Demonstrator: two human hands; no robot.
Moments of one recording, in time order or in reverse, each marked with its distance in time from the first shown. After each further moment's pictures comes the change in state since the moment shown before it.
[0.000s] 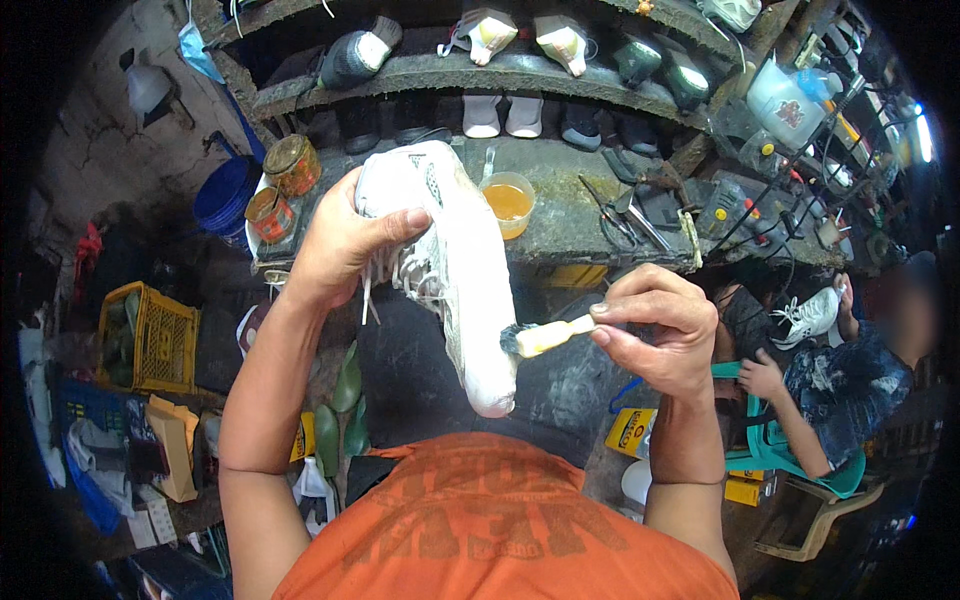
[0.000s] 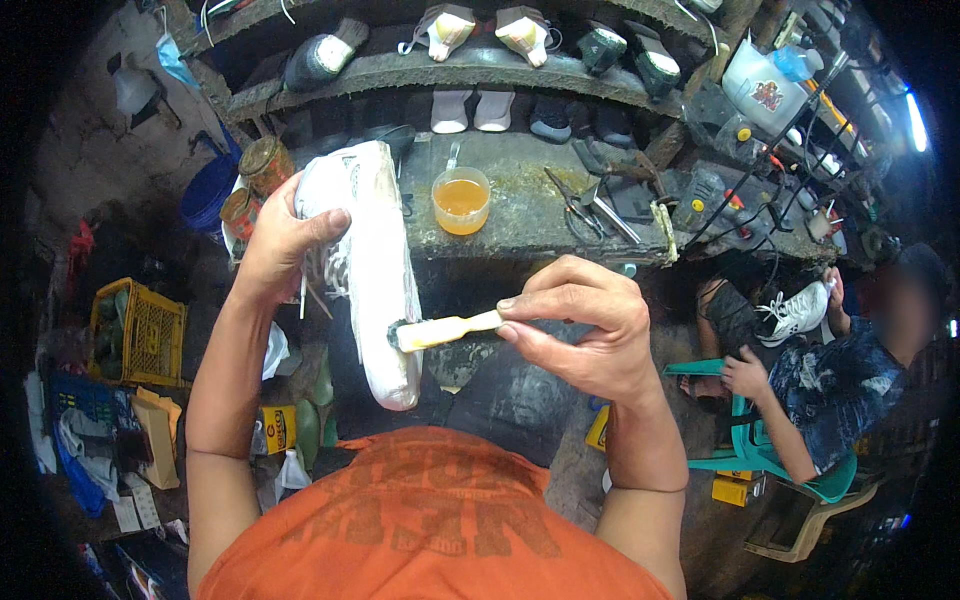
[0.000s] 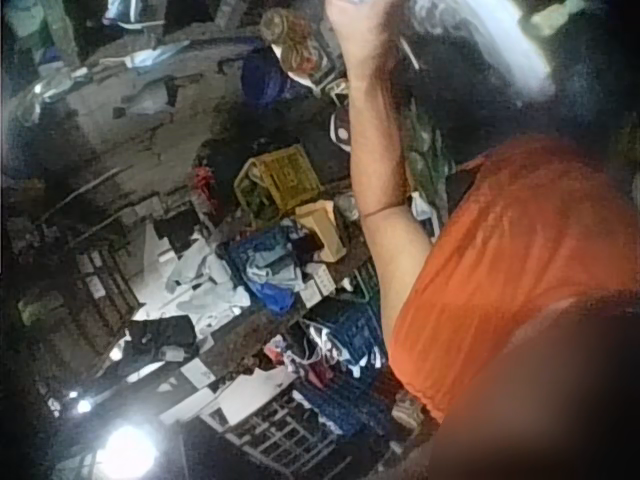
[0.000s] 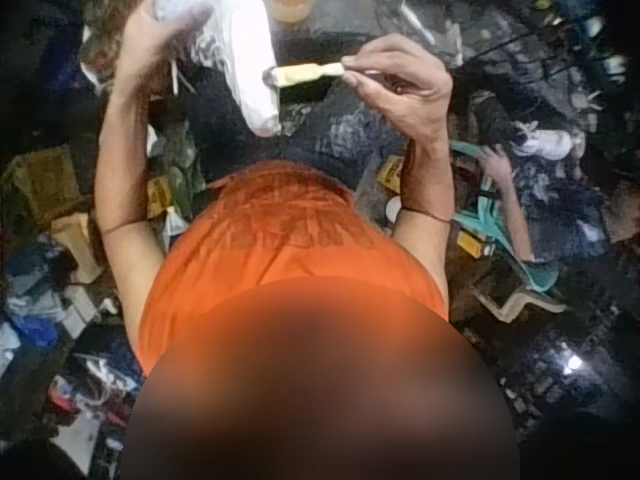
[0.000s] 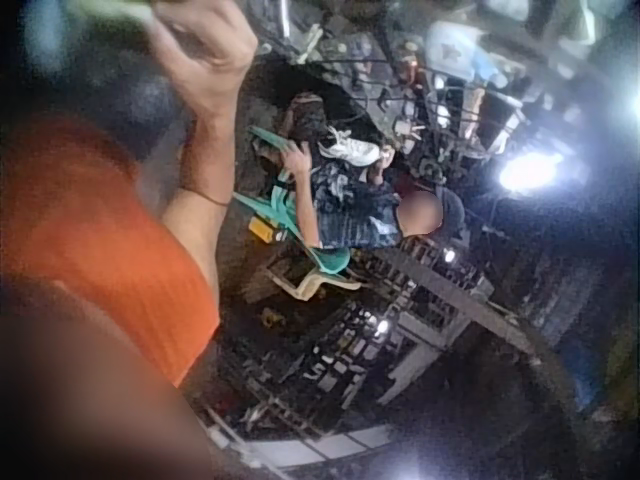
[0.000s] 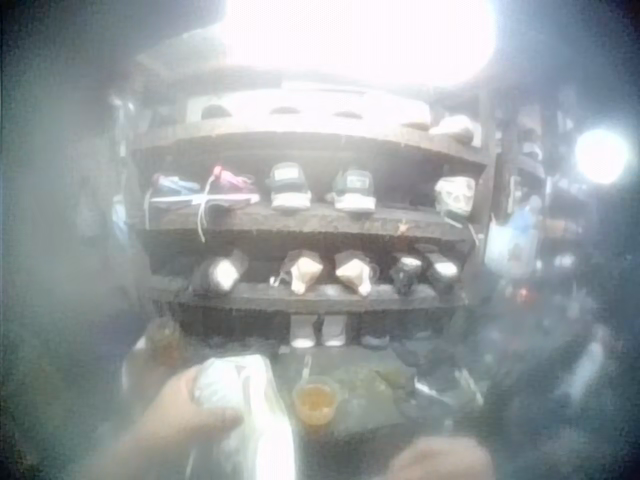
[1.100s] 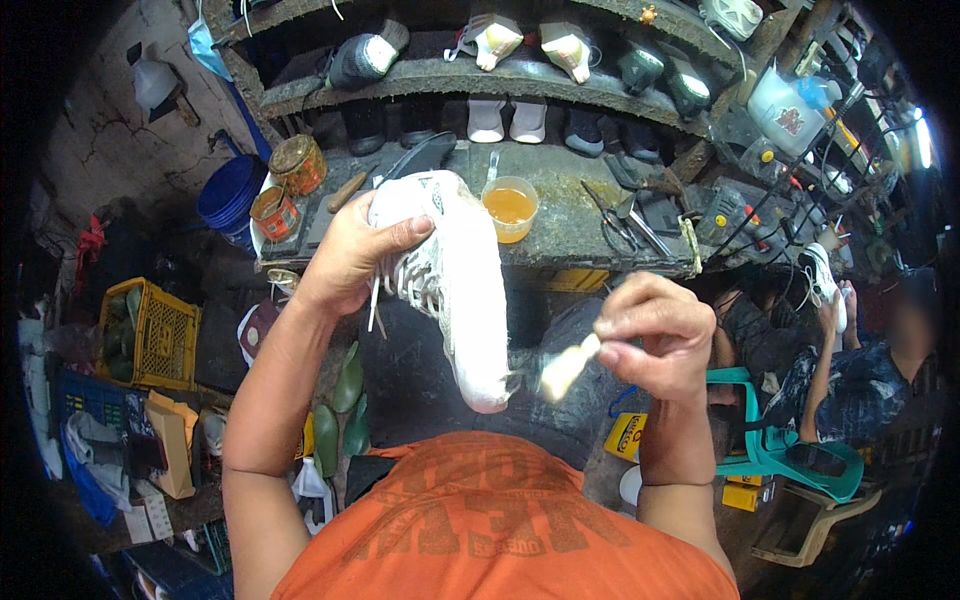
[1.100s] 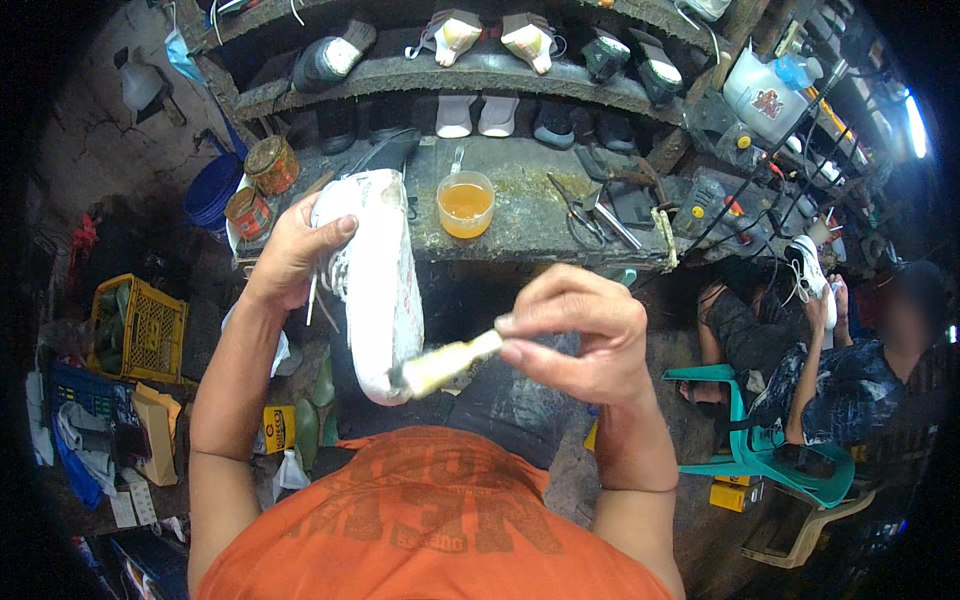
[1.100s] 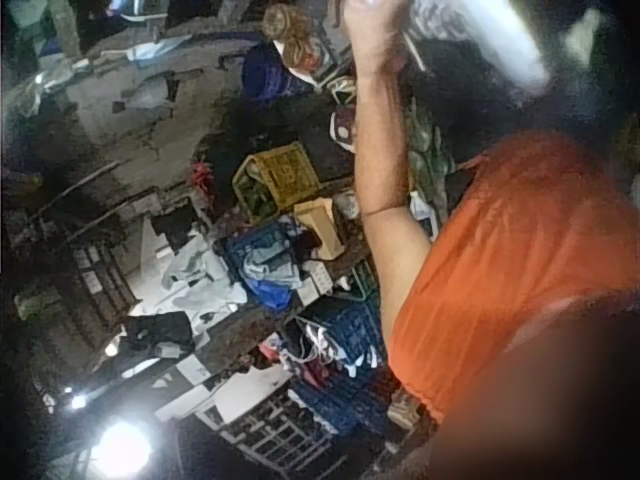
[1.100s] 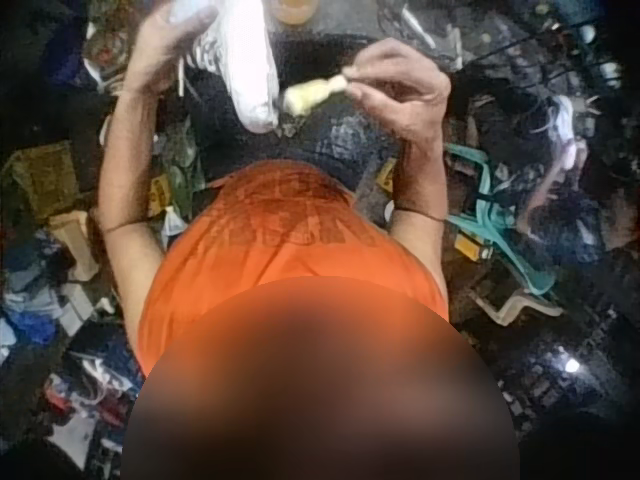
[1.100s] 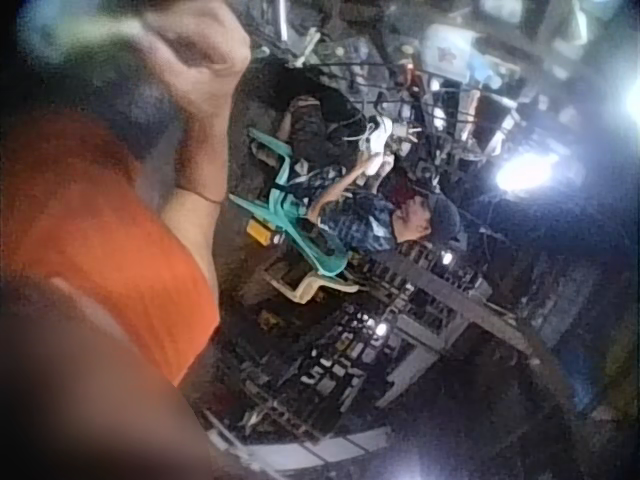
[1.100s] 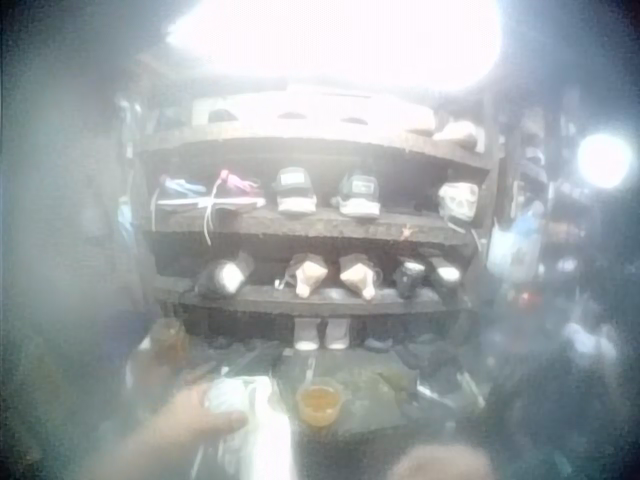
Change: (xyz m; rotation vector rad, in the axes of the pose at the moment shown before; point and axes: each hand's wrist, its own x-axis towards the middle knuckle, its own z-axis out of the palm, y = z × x) left_hand -0.009 -0.009 -0.001 -0.110 -0.024 -0.134; right_hand 0.003 -0.004 0.010 0.265 0.030 -0.055
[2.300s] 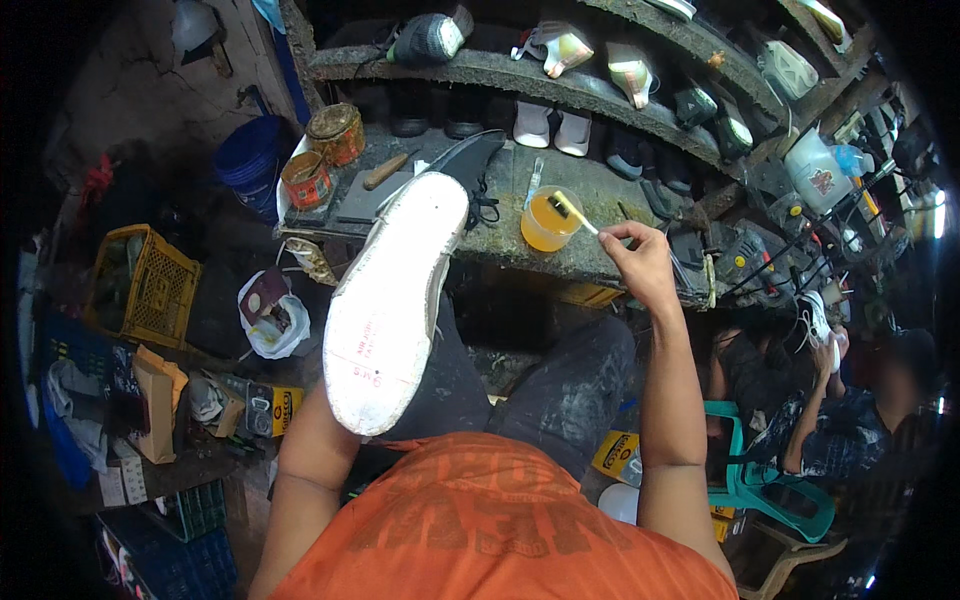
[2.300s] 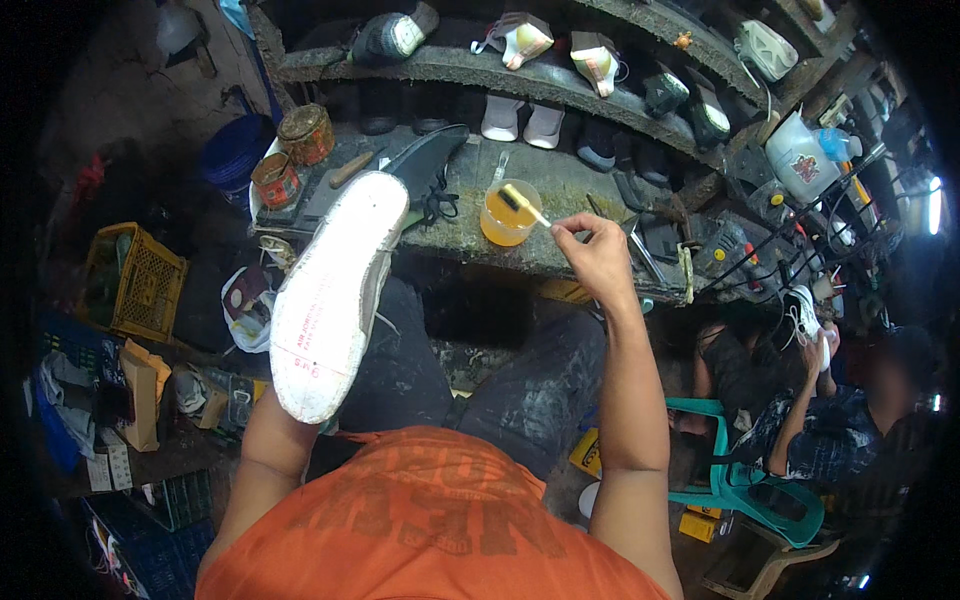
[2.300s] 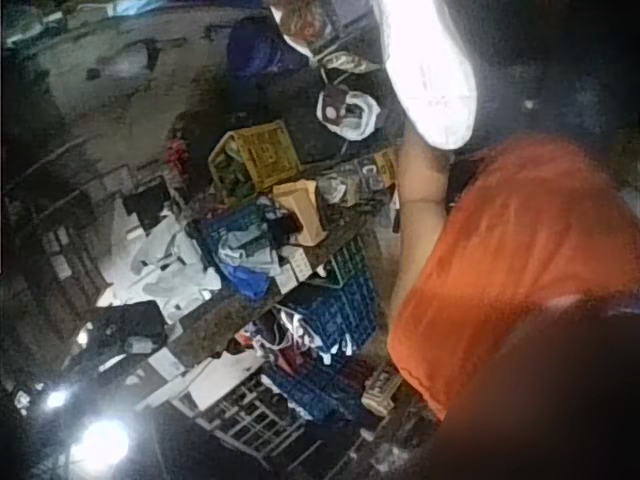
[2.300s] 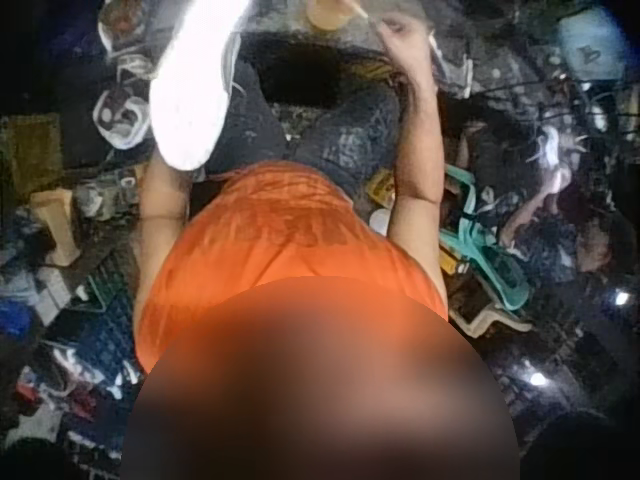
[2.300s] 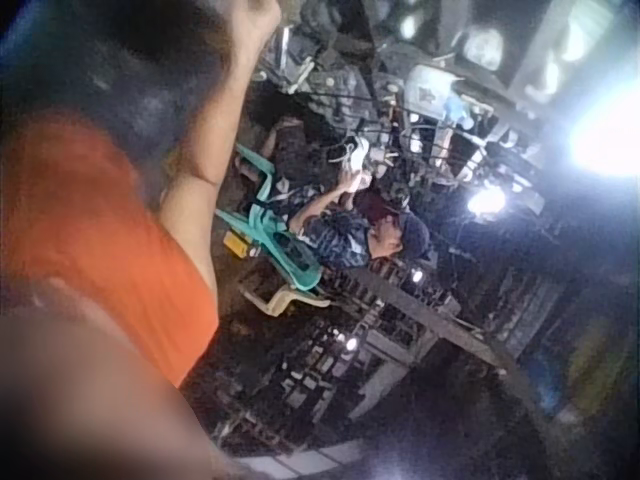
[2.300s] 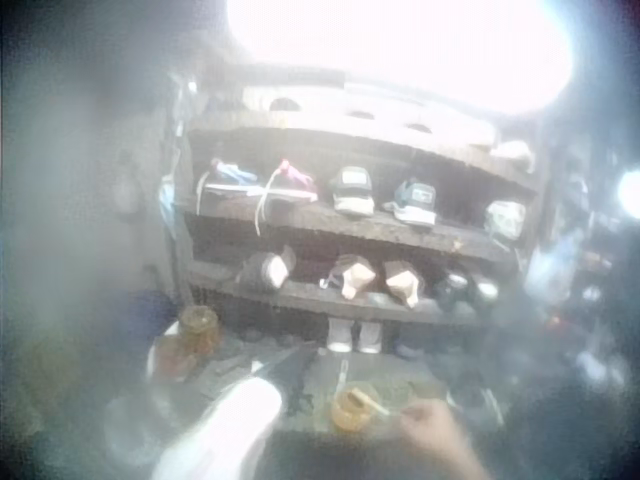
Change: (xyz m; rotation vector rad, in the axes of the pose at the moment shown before) left_hand -0.070 -0.088 -0.045 -1.037 -0.288 0.152; right_hand 0.035 0.155 -0.024 -0.612 -0.067 0.682
